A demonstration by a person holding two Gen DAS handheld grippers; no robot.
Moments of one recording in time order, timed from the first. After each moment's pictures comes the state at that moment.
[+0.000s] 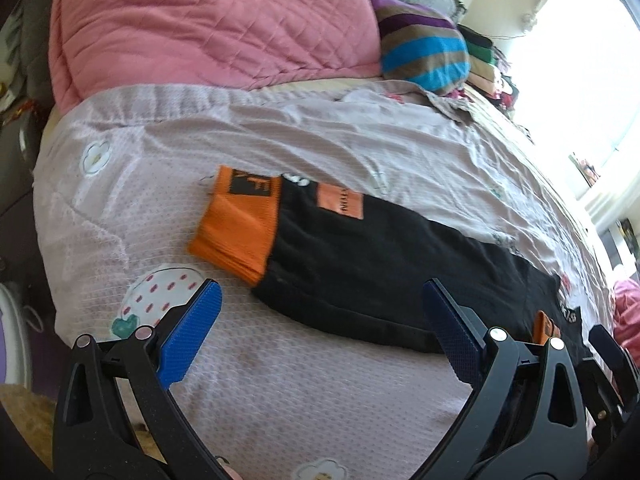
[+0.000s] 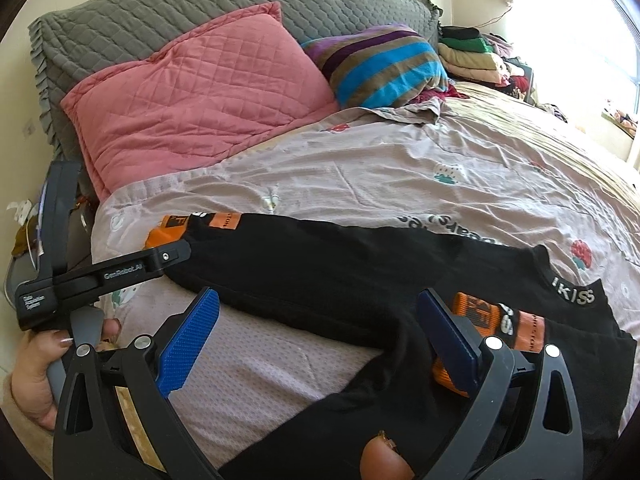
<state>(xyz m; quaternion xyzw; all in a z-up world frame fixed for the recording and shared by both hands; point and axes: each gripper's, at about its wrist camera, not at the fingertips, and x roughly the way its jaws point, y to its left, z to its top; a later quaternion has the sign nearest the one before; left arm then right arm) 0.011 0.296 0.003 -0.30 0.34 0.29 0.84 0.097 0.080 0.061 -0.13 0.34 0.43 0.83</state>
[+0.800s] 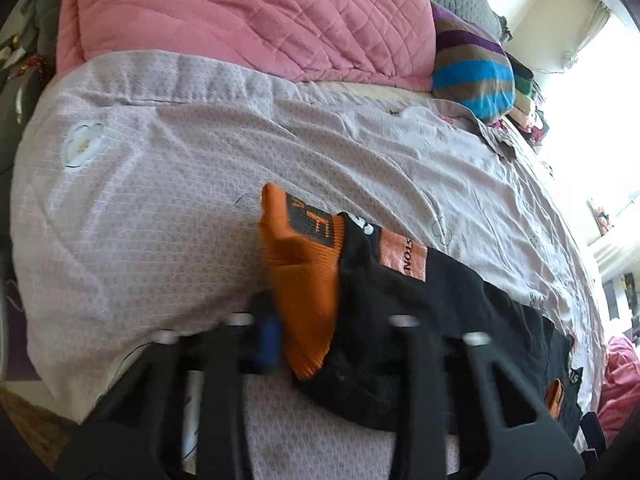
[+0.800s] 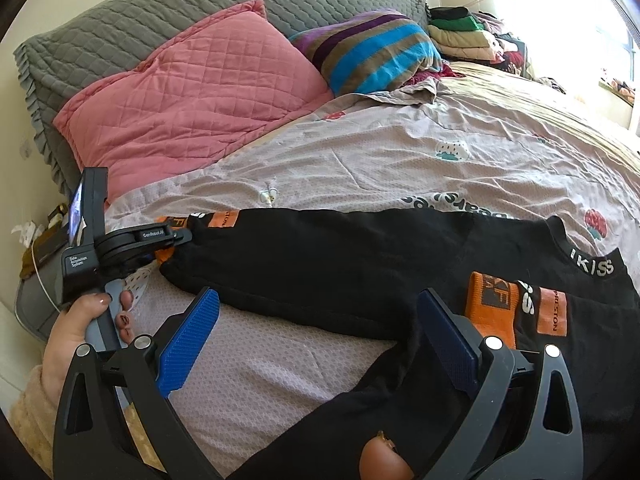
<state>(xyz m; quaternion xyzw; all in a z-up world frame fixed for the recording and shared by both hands) 0.027 0.352 -0.025 -0.36 0.32 0.32 0.82 0.107 0.074 0.046 -0.09 0.37 0.43 0.82</state>
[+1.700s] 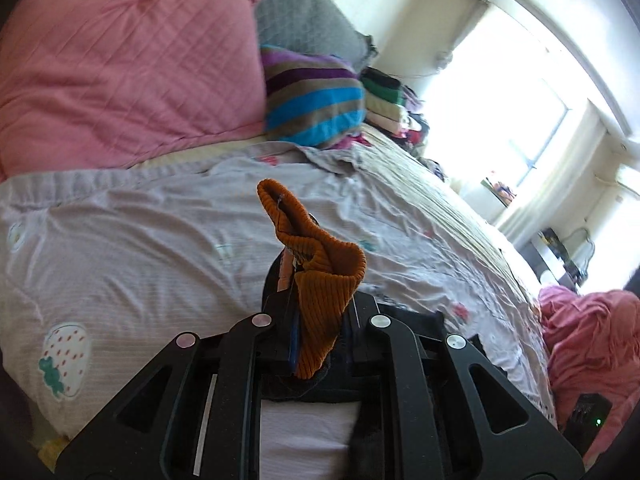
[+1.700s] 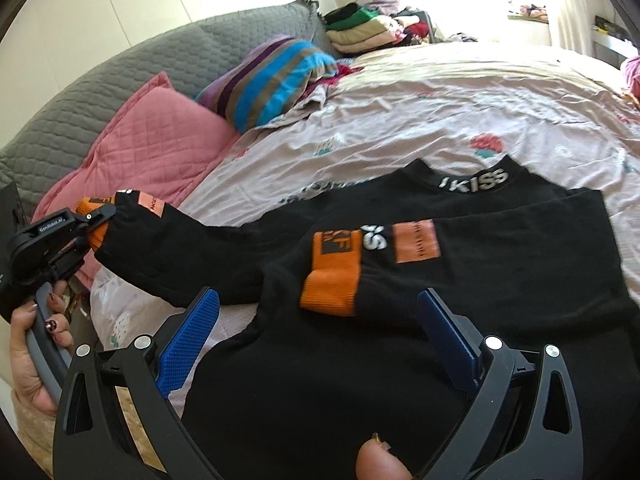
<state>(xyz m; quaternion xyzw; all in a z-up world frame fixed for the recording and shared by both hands) 0.053 0.233 0.095 -0.29 0.22 0.16 0.92 0.129 -0.079 0.052 0.06 0.38 0.33 0.86</state>
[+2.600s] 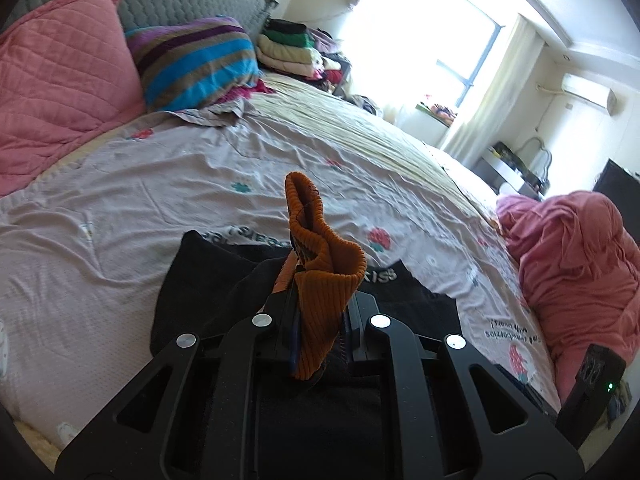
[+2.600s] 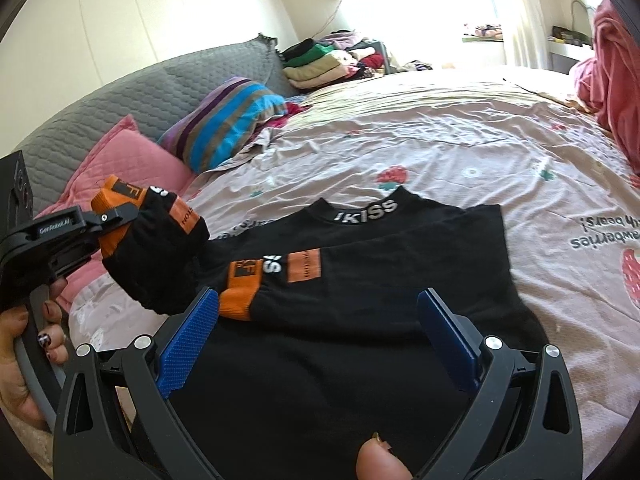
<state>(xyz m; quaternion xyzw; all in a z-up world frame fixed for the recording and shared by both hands) 0.118 0.091 0.106 -0.21 0.30 0.03 0.93 0.128 -0.191 0.070 0.08 0.34 0.26 0.90</state>
